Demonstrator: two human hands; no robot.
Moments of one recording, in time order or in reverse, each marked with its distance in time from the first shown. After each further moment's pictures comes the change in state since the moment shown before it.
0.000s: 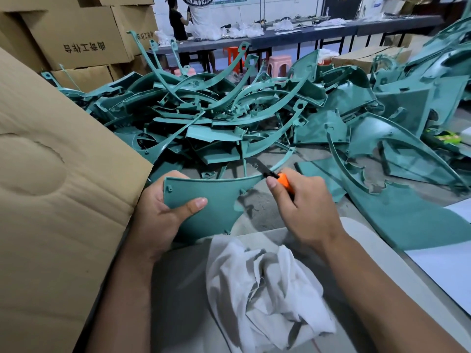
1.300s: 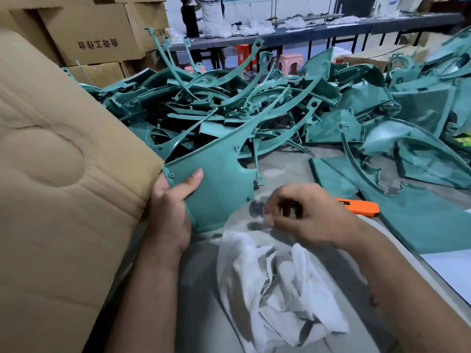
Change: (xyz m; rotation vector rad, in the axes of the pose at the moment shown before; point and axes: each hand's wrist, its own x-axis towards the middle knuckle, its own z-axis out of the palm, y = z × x) left_hand 0.006 0.002 0.019 -0.389 0.364 -0.154; right_hand 0.006 -0.002 -0.019 0.191 -0.588 0.061
